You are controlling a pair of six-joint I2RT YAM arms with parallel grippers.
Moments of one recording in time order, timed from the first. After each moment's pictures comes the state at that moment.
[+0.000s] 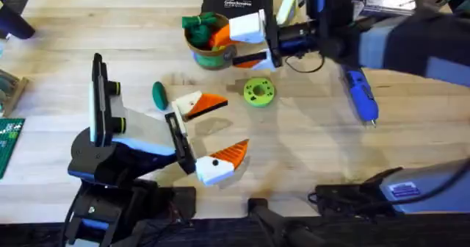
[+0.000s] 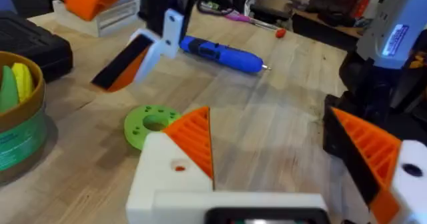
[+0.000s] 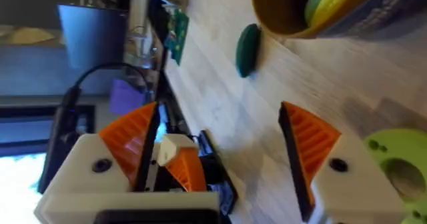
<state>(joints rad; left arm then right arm) -0.18 0.02 0.01 -0.10 1.00 -0.13 0.38 1.64 0.96 0.05 -1.01 0.76</state>
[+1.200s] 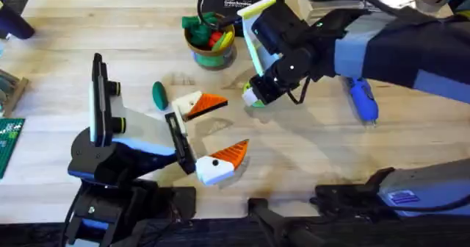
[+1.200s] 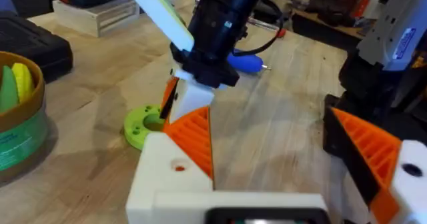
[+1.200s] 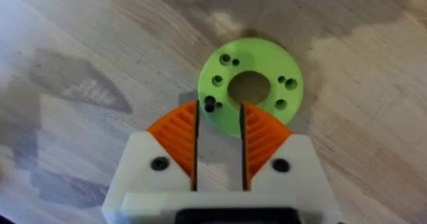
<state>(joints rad) -0.18 0.02 0.01 -0.10 1.00 -0.13 0.65 1.63 1.08 -0.72 -0.08 0.09</state>
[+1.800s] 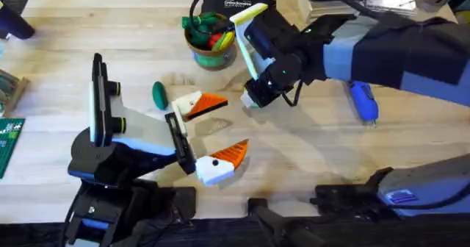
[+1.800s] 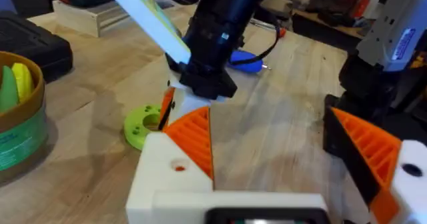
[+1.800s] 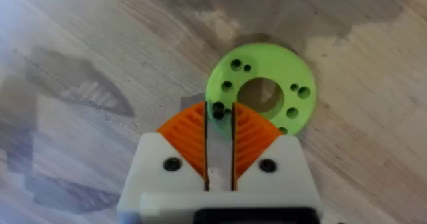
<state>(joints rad) -0.18 0.02 0.01 -0.10 1.00 -0.13 0.69 1.66 1.08 -0.69 -0.07 0.08</state>
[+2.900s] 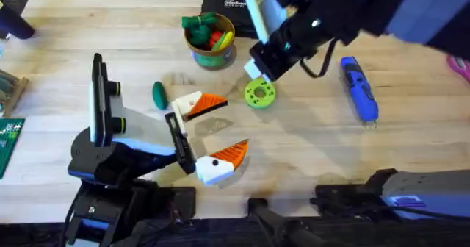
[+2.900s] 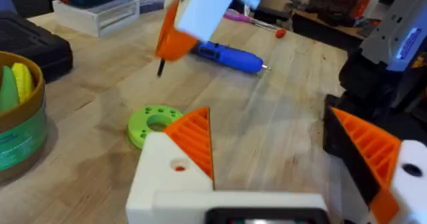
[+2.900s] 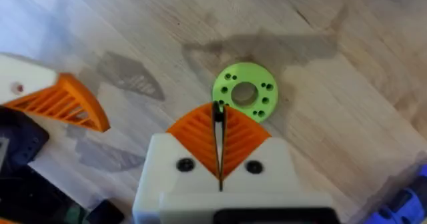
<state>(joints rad) -0.18 0.02 0.01 -0.10 1.00 -0.13 0.69 1.54 1.39 -1.00 -0.06 -0.01</state>
